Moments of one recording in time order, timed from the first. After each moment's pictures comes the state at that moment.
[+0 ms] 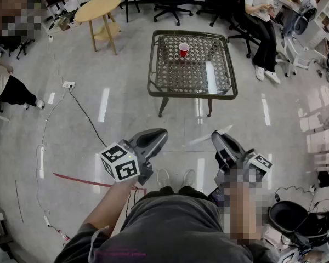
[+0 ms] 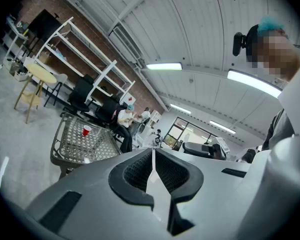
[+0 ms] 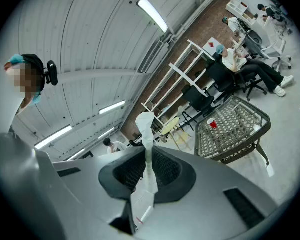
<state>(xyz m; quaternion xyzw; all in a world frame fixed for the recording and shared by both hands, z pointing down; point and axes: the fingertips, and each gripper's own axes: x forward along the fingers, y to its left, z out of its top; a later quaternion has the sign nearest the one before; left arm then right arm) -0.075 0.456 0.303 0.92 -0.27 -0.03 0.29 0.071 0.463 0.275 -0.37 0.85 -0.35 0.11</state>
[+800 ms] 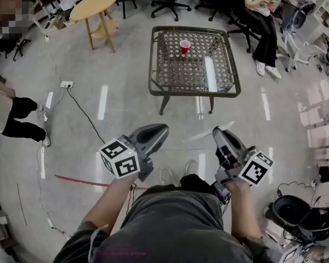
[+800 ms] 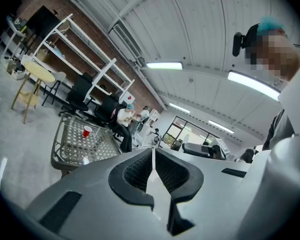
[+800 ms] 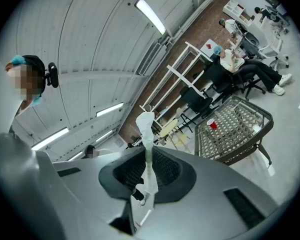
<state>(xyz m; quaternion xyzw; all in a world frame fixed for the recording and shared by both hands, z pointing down) -0.094 0.421 0.311 0.92 -0.26 -0.02 0.29 0.052 0.431 0.285 -0.38 0.85 -0.35 0.12</state>
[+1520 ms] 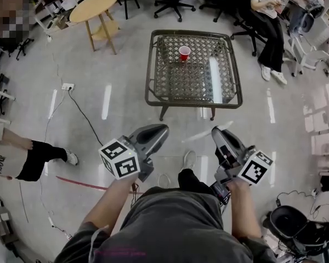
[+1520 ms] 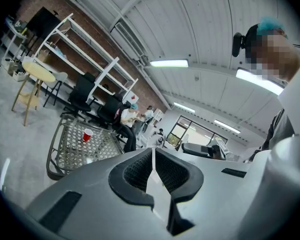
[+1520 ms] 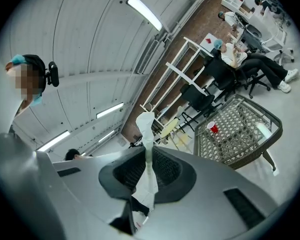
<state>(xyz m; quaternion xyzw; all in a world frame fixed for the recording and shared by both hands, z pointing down) -0.056 0.335 0.320 0.92 -0.28 -0.01 0.29 0.087 0.340 0.299 -0.36 0.85 -0.36 0.12</state>
